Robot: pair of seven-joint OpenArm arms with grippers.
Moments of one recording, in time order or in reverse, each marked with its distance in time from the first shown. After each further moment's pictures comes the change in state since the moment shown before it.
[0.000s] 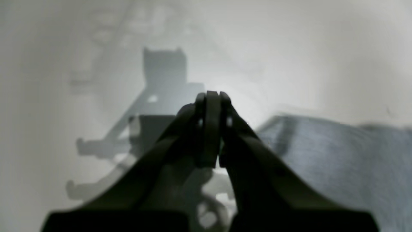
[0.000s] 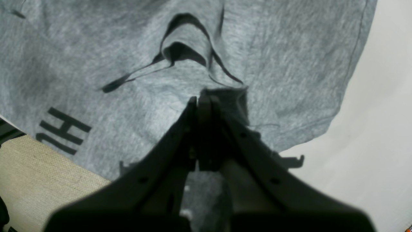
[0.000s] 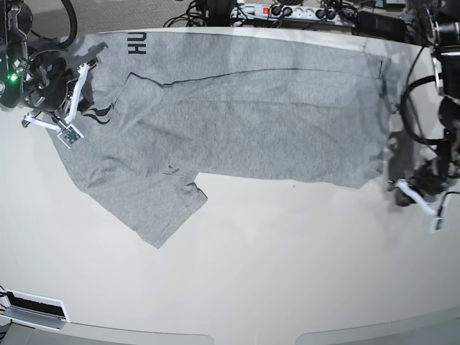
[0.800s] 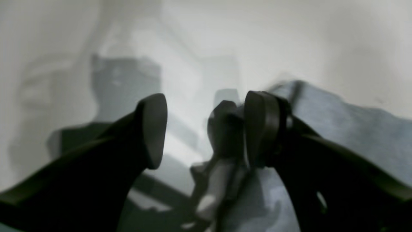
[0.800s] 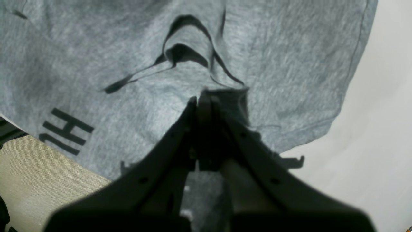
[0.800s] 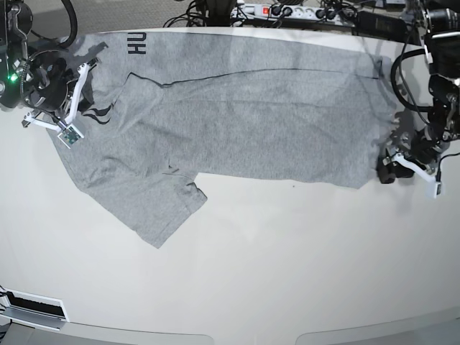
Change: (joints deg) left arm 4.0 4.5 -2.5 -11.1 -3.0 -9.8 -9.7; right arm 0.0 0.0 0.0 0.0 0.2 0.0 0.0
